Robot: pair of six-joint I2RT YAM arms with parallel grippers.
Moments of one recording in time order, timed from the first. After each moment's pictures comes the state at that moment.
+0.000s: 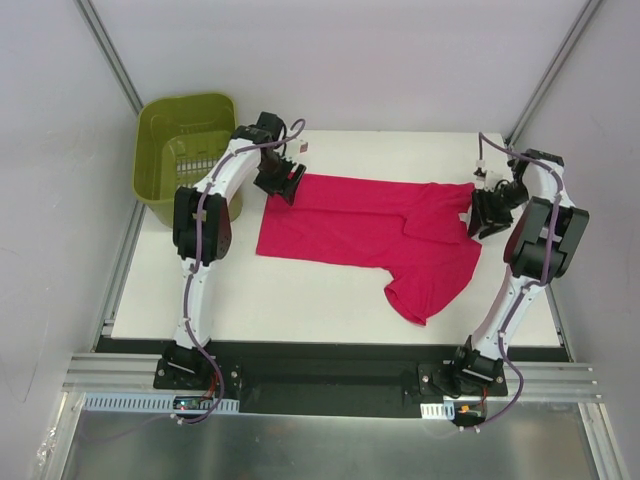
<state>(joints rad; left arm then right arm) -0.29 2.34 2.15 -1.05 0.29 0.23 -0.32 2.16 1.81 -1.27 -0.37 -0.51</state>
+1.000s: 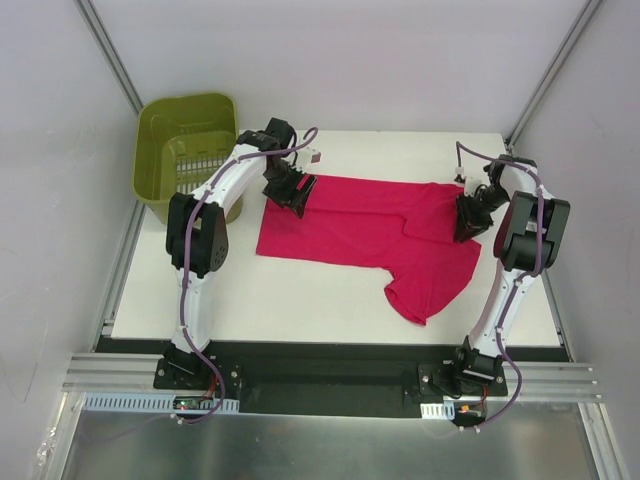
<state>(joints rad) -0.37 2.17 1.97 -1.08 0.35 0.22 -0.23 2.22 1.75 -1.18 -0.36 -0.44</state>
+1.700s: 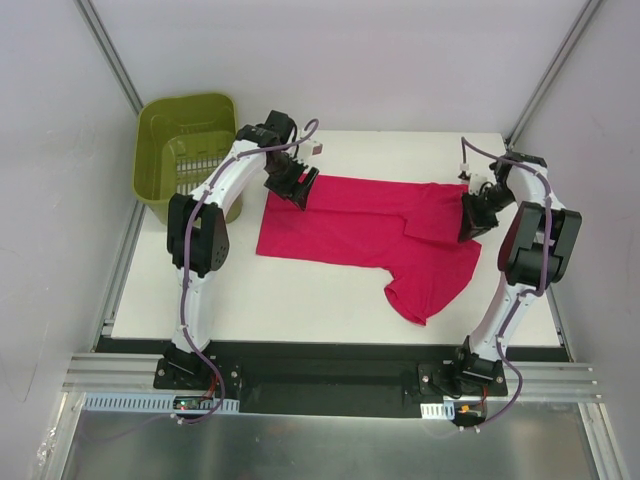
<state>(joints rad) -0.37 2.17 2.04 -1.08 0.36 0.22 -0.22 2.05 1.67 -1.22 -0.37 -0.42</state>
